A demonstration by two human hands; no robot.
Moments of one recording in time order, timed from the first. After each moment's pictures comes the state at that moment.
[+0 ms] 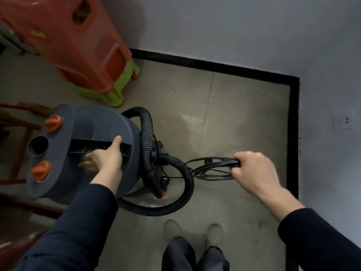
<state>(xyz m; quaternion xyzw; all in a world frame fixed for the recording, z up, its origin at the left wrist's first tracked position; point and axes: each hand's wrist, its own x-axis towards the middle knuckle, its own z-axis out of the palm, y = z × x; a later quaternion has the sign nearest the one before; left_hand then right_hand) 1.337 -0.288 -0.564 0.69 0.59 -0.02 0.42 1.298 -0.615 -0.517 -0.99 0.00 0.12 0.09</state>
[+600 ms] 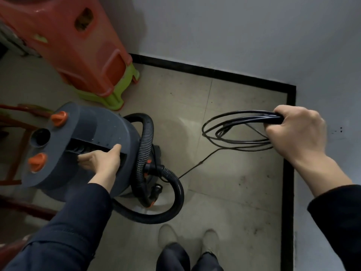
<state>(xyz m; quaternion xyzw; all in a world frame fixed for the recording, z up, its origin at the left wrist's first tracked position) 1.340 -0.290 -0.571 0.73 0.56 -0.01 0.39 1.364 -0.660 -0.435 -0.99 0.05 -0.09 0.13</state>
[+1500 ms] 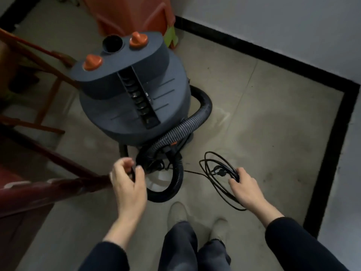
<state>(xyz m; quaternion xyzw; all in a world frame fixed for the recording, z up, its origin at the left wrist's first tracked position) 1.164 -0.281 -0.610 0.82 0.38 0.11 0.41 1.242 -0.550 -0.670 -0.90 0.10 0.34 0.26</state>
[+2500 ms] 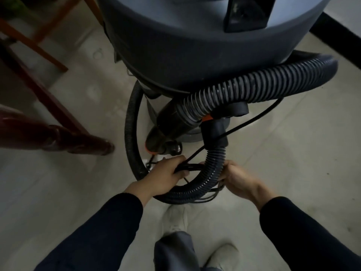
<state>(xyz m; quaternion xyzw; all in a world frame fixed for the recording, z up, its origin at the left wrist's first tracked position) 1.148 -0.254 -0.863 0.83 0.17 -0.23 0.48 1.259 -0.439 -0.863 -0.62 0.02 0.58 0.53</state>
